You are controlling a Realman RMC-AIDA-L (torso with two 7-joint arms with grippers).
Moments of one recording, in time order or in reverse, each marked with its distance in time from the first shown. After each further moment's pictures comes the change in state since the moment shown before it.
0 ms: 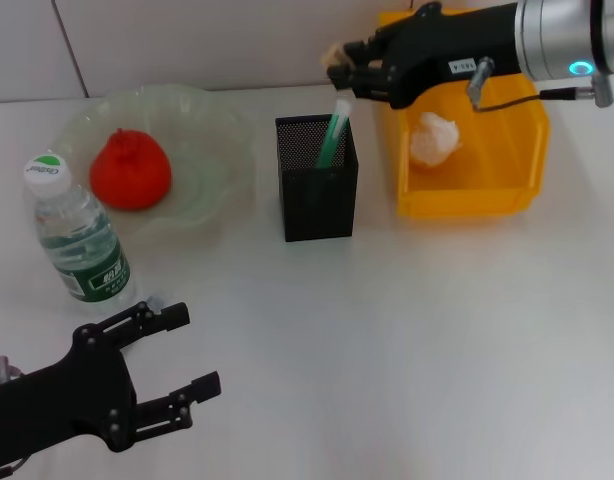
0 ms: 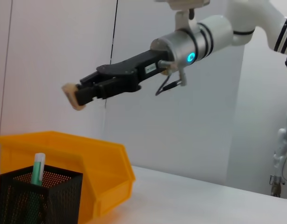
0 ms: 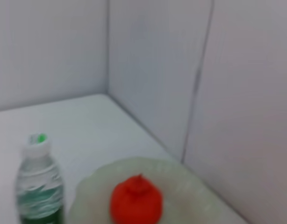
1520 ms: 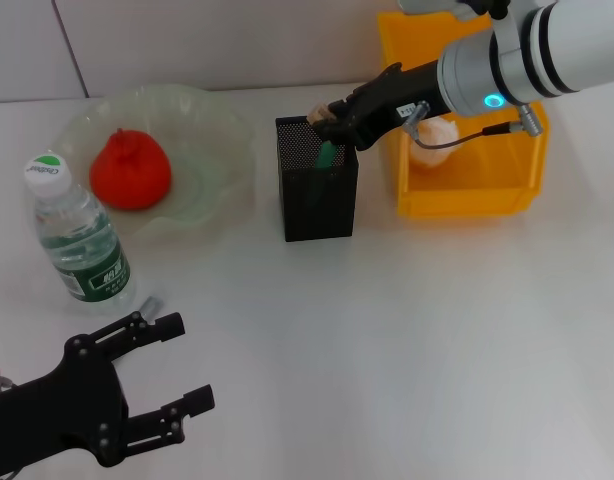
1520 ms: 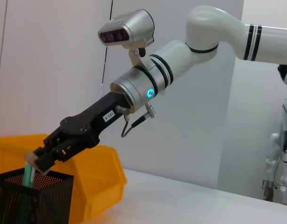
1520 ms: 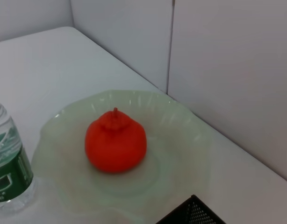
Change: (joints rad) left arm 0.017 0.007 0.005 0.005 0.000 0.037 -0.005; right arm 0.187 -0.001 -0.061 0.358 -0.183 0.186 0.096
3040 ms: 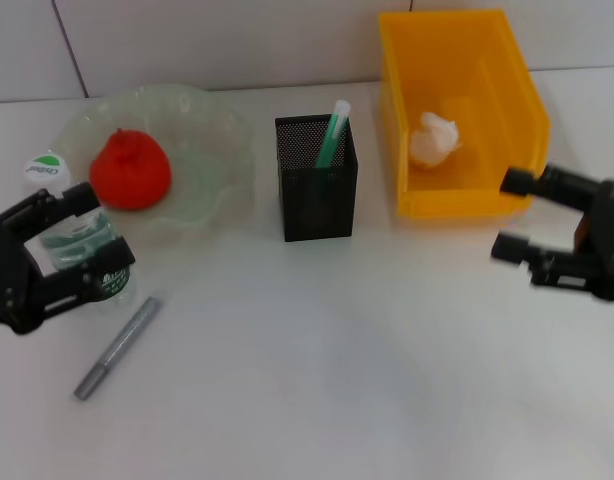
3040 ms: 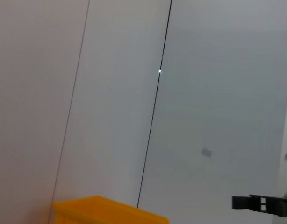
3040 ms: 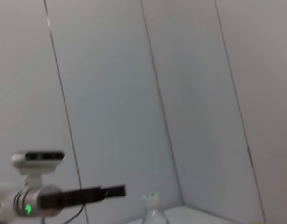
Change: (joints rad) left arm -0.026 -0.019 -0.202 0.245 -0.057 0.068 -0.329; right arm -0.443 -0.113 0.511 0.413 0.624 -0.804 -0.925
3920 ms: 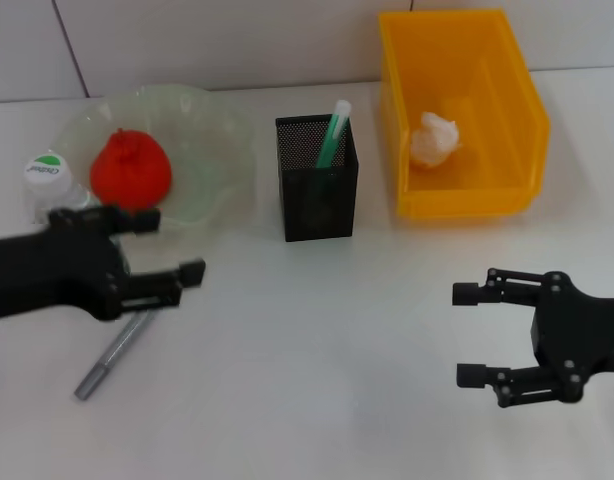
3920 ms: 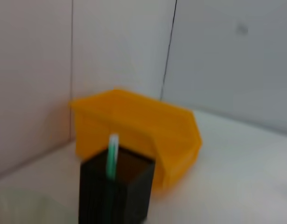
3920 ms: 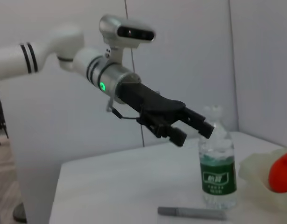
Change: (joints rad) left arm 0.227 0.001 0.625 0.809 0.059 -0.453 -0.613; right arm 0.053 -0.001 -0.016 0.057 -0.283 0.005 -0.180
